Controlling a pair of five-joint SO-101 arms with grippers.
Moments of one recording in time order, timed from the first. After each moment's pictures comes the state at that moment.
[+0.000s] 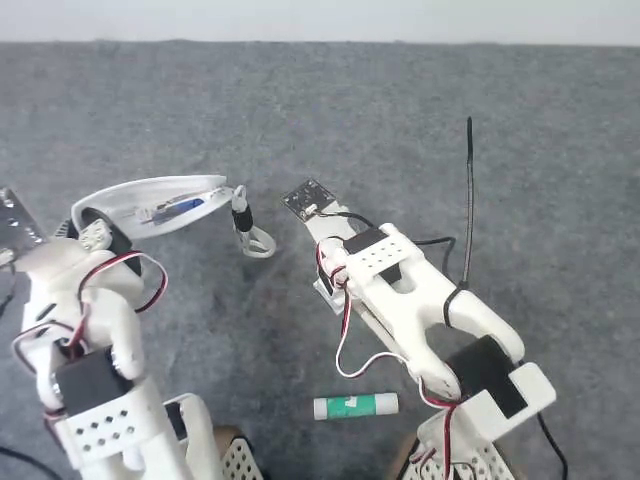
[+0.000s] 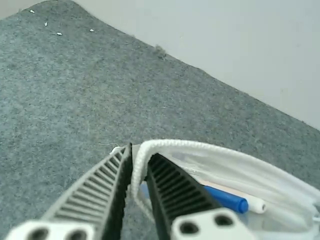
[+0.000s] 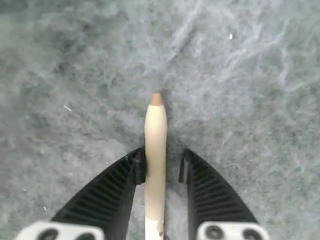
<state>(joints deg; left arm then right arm) -28.7 -71.0 55.1 55.2 18.1 -33.7 4.0 33.8 50.4 9.0</state>
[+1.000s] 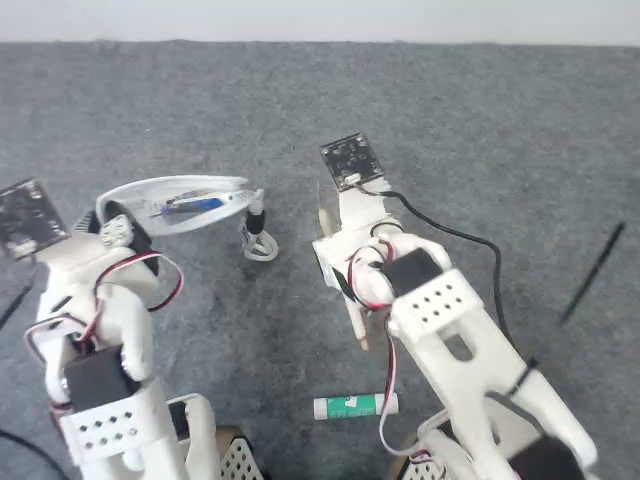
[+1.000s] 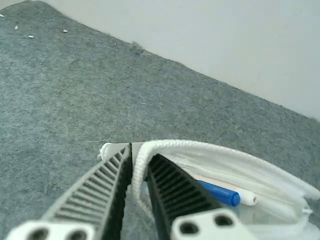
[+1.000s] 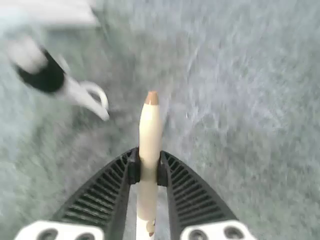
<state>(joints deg) -22.6 -71.0 55.1 55.5 17.1 -33.6 -30.9 42.8 46.3 -8.0</state>
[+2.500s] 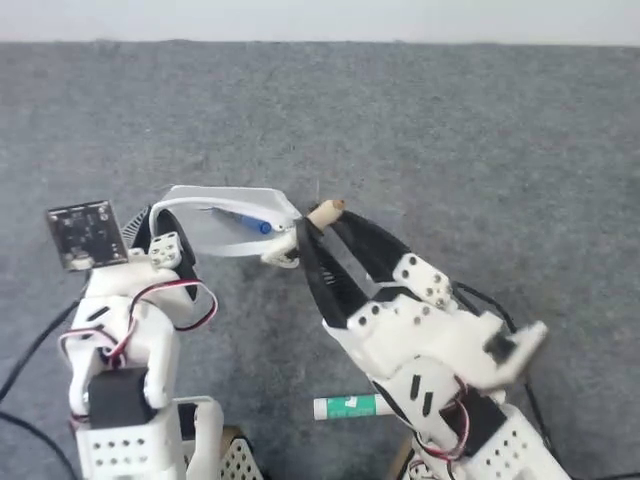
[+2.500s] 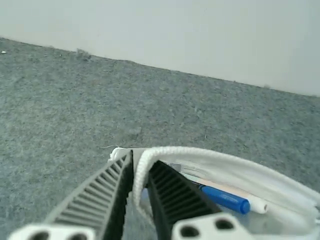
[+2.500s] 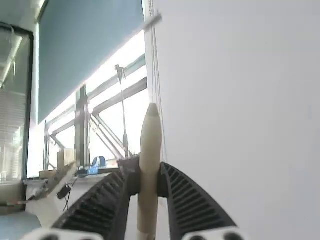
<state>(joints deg) -11.2 -79.7 61.3 57.5 12.5 -46.0 -90.5 78.9 -14.8 -10.2</state>
